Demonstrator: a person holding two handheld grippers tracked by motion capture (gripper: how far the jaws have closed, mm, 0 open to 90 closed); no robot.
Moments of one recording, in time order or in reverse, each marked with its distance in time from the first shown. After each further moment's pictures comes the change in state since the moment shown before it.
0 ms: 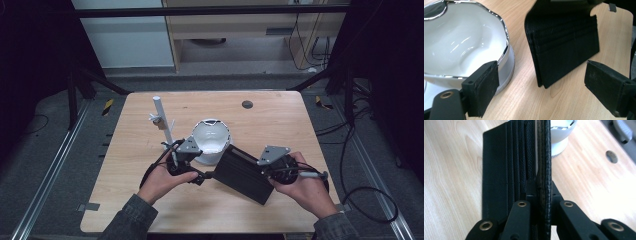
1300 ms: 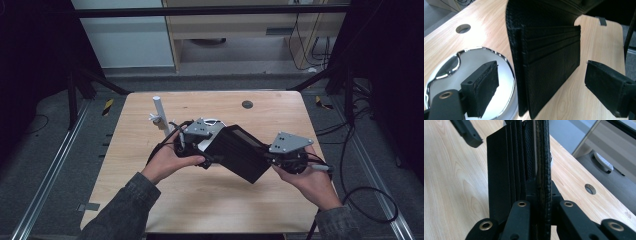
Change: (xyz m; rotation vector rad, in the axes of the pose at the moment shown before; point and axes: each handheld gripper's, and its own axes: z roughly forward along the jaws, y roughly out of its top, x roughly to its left) left arm 0.018 0.053 -0.003 -0.053 -0.050 0.076; right arm -0.021 0.011 -0.026 -0.280 -0.042 0.044
